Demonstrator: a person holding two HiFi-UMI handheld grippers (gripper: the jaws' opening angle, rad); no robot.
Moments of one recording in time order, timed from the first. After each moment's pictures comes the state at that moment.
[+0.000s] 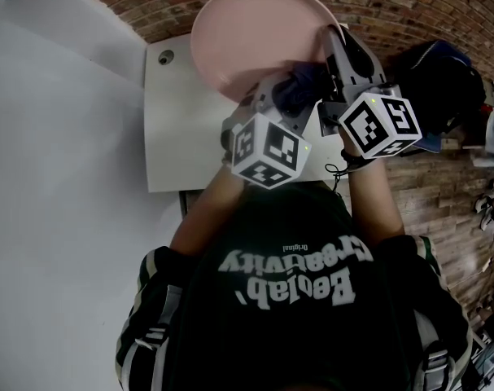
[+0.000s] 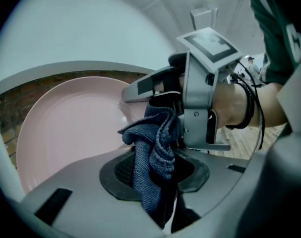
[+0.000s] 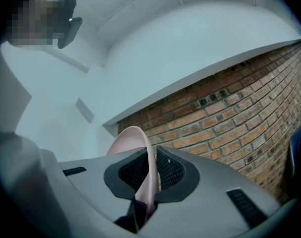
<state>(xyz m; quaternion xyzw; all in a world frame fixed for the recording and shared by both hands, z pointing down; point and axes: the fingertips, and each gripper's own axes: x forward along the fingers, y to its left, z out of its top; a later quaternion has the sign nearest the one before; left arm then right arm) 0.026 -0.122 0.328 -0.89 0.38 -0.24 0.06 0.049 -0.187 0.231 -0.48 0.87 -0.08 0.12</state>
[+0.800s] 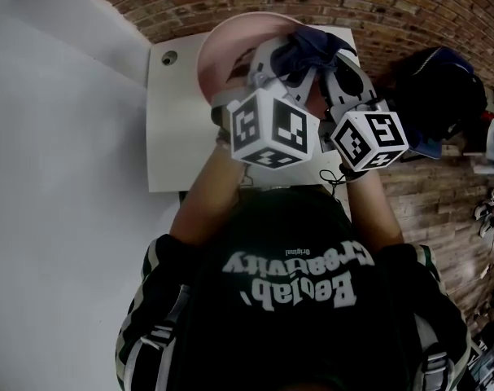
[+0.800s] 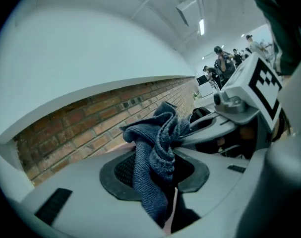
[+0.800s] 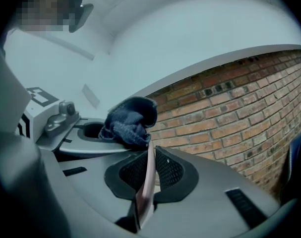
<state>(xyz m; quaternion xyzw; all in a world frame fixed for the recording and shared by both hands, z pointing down) 0.011 -0.164 0.259 -0.85 0.44 -0.24 0.17 0.036 -0.174 0.273 -0.46 0.88 -0.07 0.05</state>
